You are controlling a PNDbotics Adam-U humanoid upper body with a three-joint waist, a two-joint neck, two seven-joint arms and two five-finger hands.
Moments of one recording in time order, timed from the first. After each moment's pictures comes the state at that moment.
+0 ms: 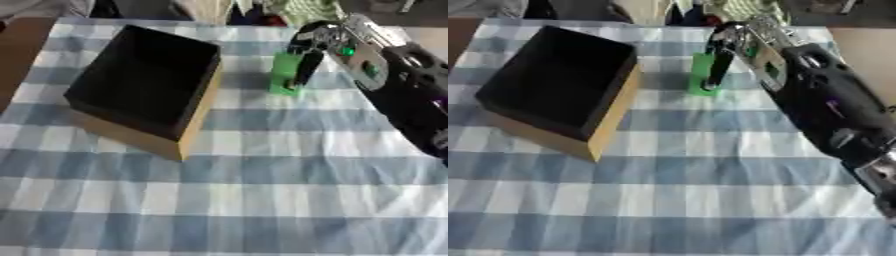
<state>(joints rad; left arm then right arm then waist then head) -0.33 0.35 0.04 -1.99 -0.07 -0.07 0.82 -1.18 -0.53 0.49 -0.99 0.76 0.47 0.79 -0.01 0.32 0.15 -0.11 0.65</state>
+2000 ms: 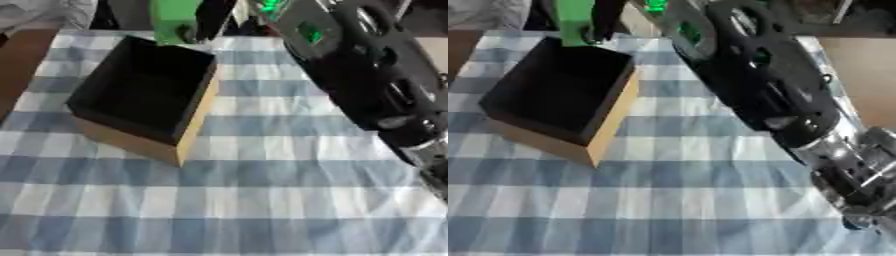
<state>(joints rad) -0.35 0.34 0.03 -1.99 -0.06 -0.08 0.80 -1.32 -0.30 0.50 -1.34 0.82 0.50 0.76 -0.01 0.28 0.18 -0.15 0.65</state>
